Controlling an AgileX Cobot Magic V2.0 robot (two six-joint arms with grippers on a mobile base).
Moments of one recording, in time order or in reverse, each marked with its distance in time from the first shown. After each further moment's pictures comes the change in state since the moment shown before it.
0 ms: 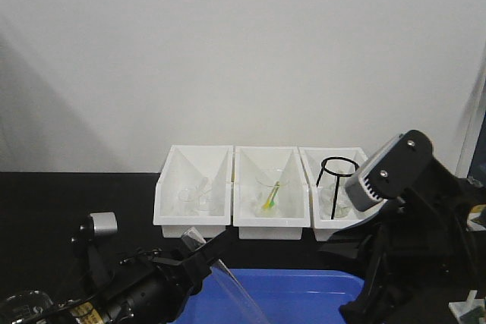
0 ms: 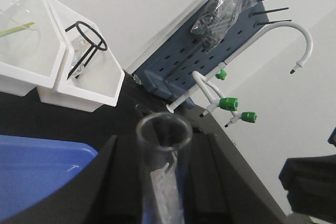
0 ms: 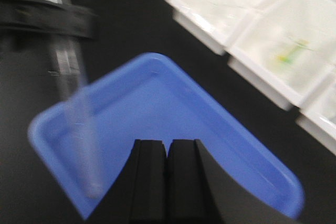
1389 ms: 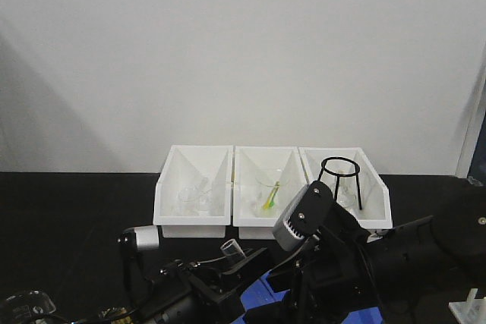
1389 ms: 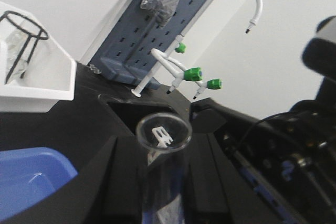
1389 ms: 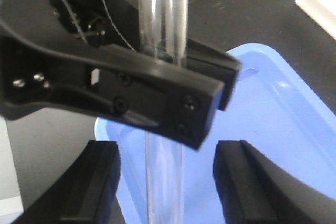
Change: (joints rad) left arm -0.002 0.172 -0.049 0.185 -0.250 0.052; right arm 0.014 0.280 -0.009 0.365 0.064 -0.390
